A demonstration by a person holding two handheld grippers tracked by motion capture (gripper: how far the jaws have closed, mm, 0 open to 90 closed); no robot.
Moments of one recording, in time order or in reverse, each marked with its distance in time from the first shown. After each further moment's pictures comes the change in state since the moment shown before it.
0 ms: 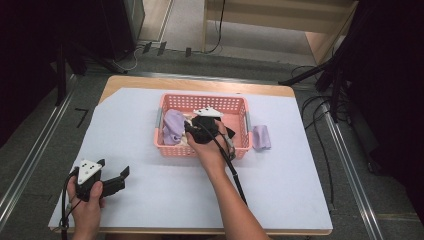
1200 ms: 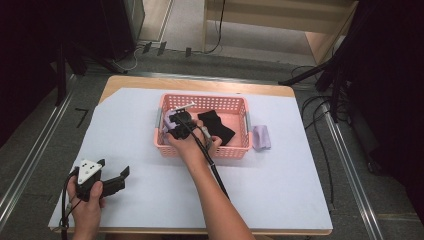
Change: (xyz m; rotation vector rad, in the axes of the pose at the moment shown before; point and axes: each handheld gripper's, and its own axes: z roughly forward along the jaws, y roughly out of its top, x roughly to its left) left arm 0.000 0.000 0.000 0.000 -0.001 -0.001; right arm 0.039 0.013 0.055 0.405 -0.042 0.052
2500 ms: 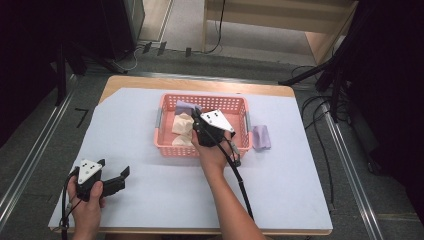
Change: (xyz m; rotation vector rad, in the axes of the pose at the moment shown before) left arm 0.000 0.000 0.000 0.005 -0.001 0.006; right arm -0.049 -0.046 -0.067 -0.806 0.000 -0.073
